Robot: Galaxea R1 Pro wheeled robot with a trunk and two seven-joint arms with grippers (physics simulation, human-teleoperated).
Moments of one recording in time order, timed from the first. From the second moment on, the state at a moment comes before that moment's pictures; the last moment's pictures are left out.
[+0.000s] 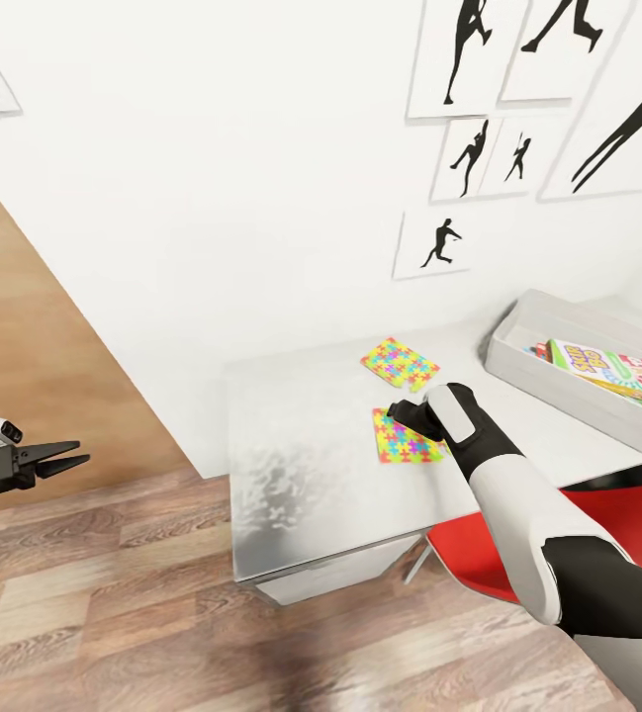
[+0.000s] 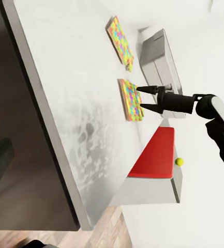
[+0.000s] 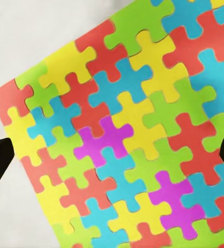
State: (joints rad) left arm -0.81 0.73 0.04 -0.60 0.41 0.78 -1.57; right arm -1.13 0.04 0.04 -0.58 -0.75 0.71 -0.50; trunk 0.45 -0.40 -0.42
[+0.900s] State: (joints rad) left arm -0.81 0.73 0.04 -0.60 0.41 0.78 -1.57; right arm -1.13 0.02 0.04 -0.68 -0.78 0.71 -0.52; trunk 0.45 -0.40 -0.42
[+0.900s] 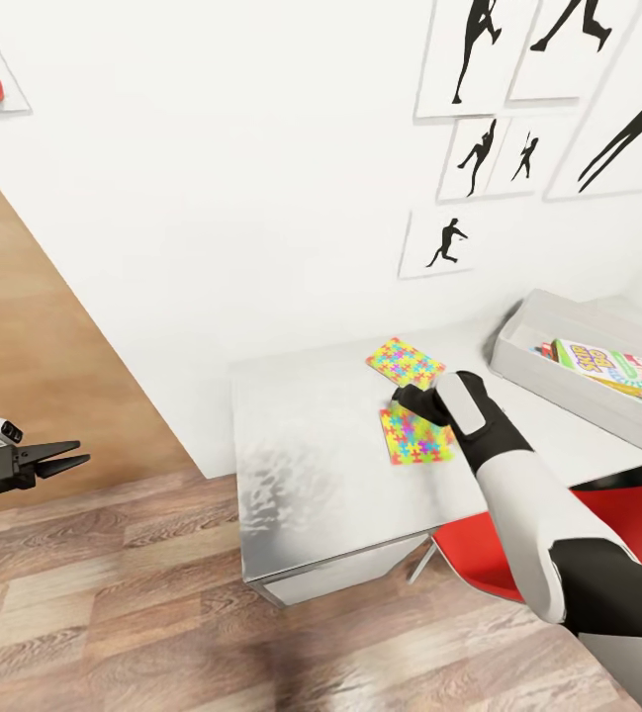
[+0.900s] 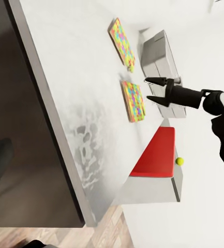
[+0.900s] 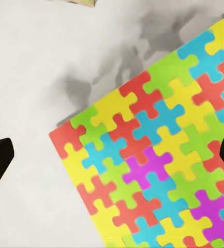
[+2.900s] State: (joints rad) left arm -0.81 0.73 0.04 -0.60 0.40 0.78 -1.57; right arm -1.13 -0.07 0.03 -0.76 -0.78 0.73 -0.62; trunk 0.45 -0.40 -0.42
